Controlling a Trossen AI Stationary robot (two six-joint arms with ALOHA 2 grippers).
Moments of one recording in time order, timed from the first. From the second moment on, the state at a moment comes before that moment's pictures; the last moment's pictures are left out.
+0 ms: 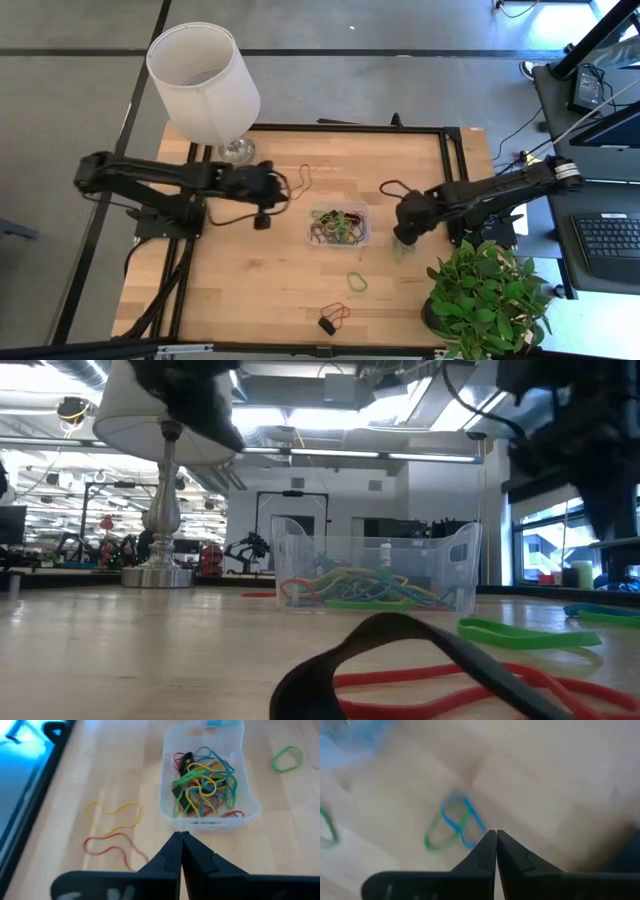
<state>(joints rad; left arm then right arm) 0.00 1.14 0.87 -0.47 -0.14 0.07 0.18 1.18 0.79 -1.08 0.01 1.15</state>
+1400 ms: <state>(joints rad) 0.01 0.66 0.56 -0.47 -0.22 -0.04 0.26 1.53 0.91 -1.08 -0.02 1.15</state>
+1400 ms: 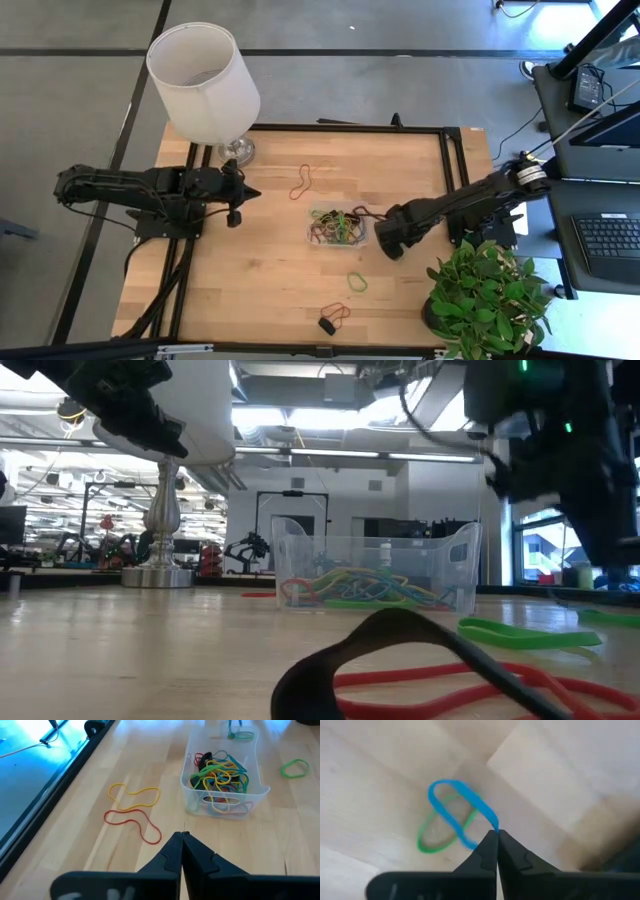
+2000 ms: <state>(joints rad) 0.01 0.66 0.56 -0.47 -0.22 -0.04 0.22 1.49 1.30 -1.11 0.32 1.05</state>
